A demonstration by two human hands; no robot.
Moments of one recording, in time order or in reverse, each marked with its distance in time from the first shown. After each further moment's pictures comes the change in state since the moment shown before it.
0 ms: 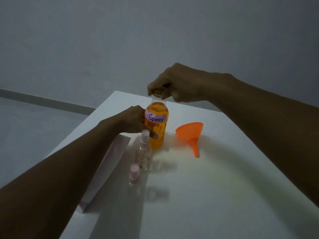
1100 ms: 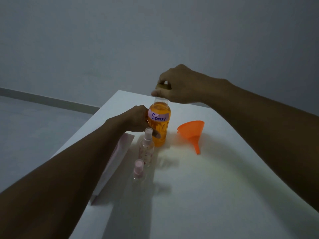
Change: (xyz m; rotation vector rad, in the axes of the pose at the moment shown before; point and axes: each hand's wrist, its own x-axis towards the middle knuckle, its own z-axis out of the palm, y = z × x) left_hand -0.002 0.008 0.005 -0.031 0.019 0.010; right_hand 0.001 -0.008 0.004 -0.030 0.084 0.189
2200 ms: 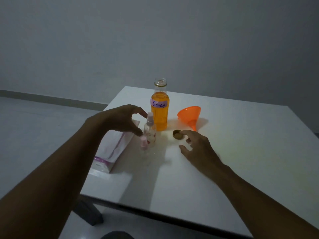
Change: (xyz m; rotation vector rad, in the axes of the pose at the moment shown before) left_hand -0.106 0.018 -0.018 0.232 -0.067 -0.074; right_hand -0.180 -0.031 0.159 0.528 0.270 0.400
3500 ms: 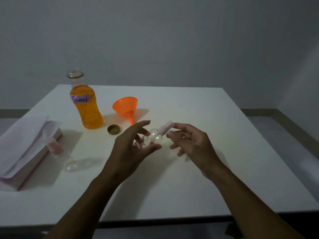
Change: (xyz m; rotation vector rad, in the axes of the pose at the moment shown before) left_hand 0.001 0.191 0.167 -0.491 0.486 0.318; right_hand -0.083 0.078 -0.124 0.696 0.131 0.351
